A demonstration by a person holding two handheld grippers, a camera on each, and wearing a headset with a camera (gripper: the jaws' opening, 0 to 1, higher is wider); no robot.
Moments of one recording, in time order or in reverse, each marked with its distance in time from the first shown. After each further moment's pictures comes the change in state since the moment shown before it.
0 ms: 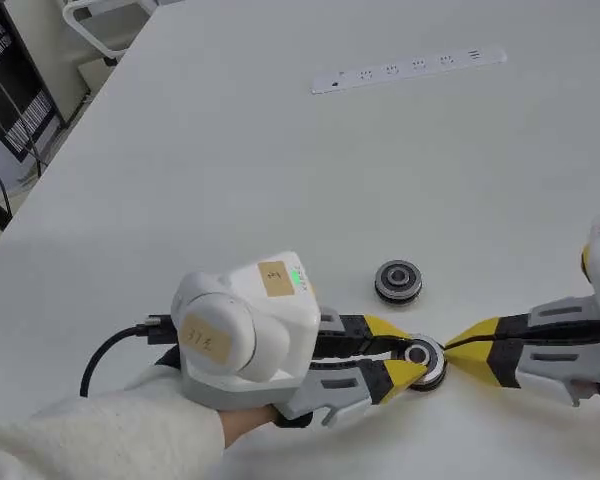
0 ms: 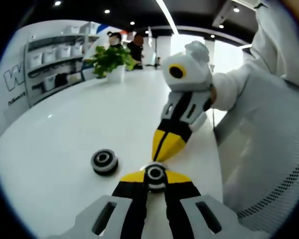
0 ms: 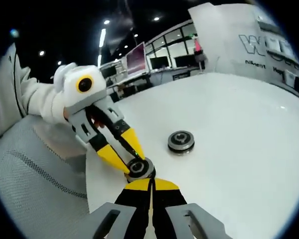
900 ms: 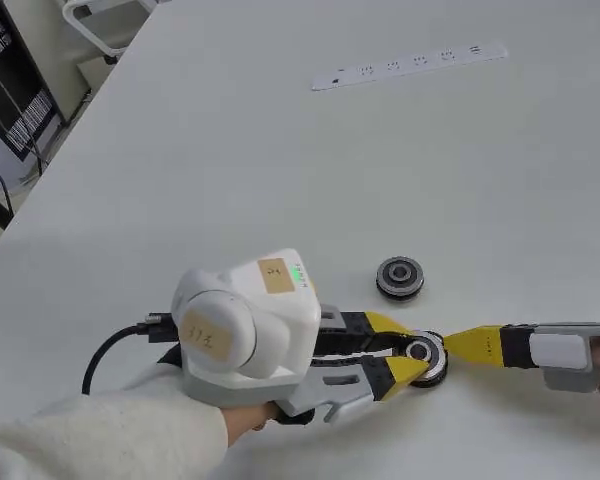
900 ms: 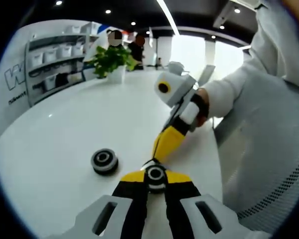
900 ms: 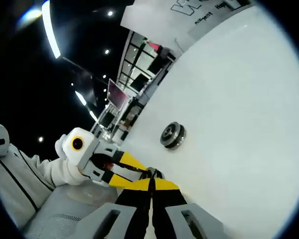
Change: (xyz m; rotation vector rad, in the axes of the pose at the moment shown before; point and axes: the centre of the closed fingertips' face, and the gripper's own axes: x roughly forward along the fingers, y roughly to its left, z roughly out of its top) left arm 0.000 0.000 -0.001 -0.007 -0.004 0.005; right arm -0.001 0.009 0.009 0.579 -0.166 0.204
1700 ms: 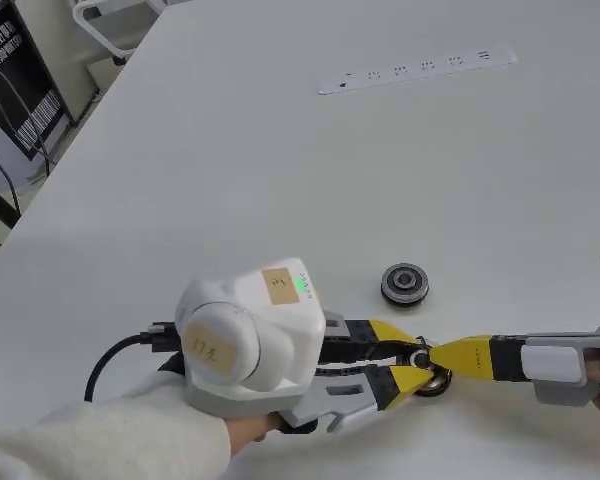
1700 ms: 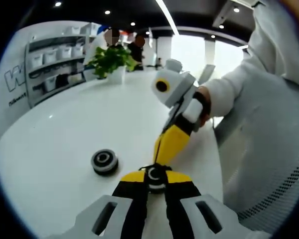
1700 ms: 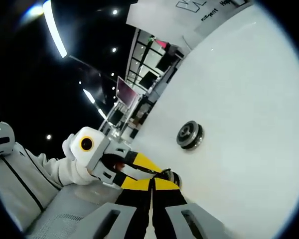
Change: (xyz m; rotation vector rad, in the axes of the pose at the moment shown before) left arm 0.001 0.000 0.000 0.008 -0.003 0.003; right arm 0.010 0.021 -0.002 -0.011 0.025 0.085
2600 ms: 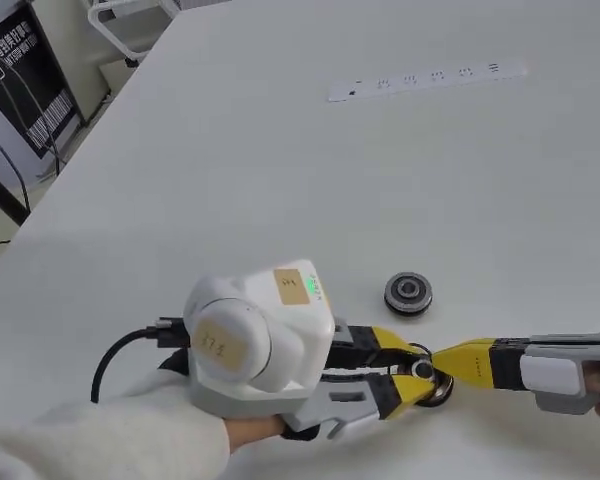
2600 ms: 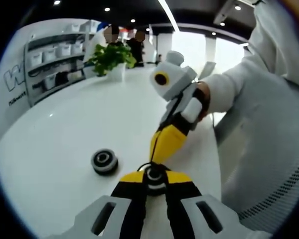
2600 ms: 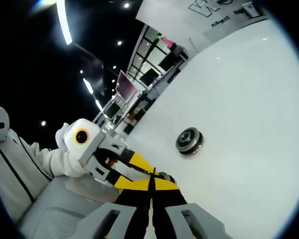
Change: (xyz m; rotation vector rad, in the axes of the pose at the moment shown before) left arm -0.002 -0.002 0.003 0.012 0.036 0.002; right arm 0.000 -0.007 0.004 -0.119 0.039 -0.069
